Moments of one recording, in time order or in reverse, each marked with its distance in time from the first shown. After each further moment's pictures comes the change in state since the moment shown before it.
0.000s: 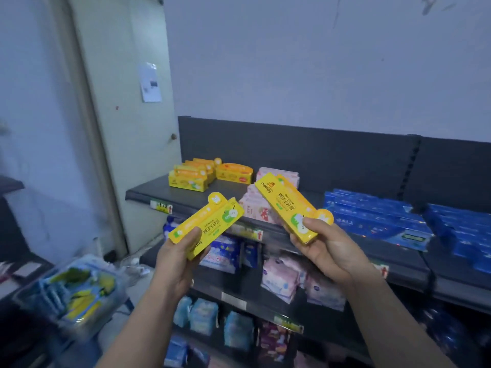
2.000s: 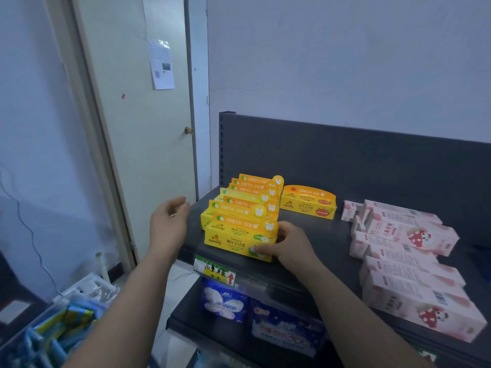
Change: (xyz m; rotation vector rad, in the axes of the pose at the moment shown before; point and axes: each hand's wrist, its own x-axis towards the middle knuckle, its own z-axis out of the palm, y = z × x) left_hand 0.376 0.114 -0.103 0.651 0.166 0.360; right_hand 0.348 0.151 0.158 -0.971 0.112 -0.025
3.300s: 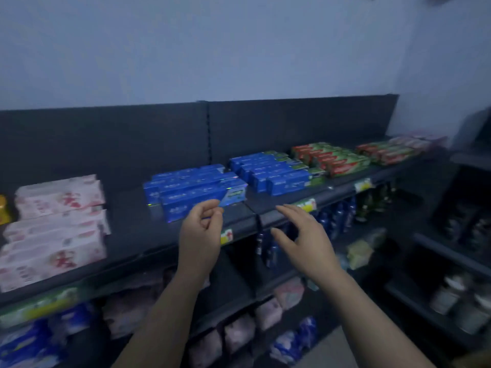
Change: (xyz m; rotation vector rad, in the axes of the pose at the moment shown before) left_hand -0.488 0.125 0.305 -0.339 -1.023 0.217; right_hand -0.434 0.125 -0.347 -0.694 0.936 0.149
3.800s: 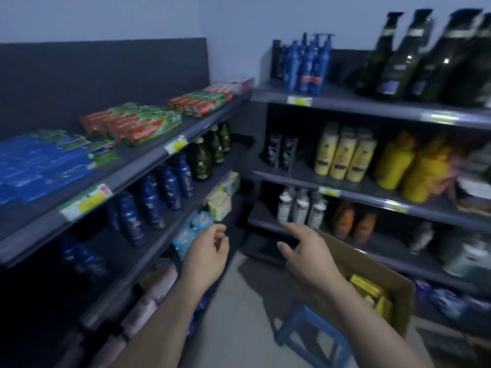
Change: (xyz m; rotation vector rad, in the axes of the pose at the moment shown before) left_hand -0.147 -0.061 0.340 0.333 -0.867 0.088; right_hand -0.188 0.250 -0.172 -0.219 0.176 0.710
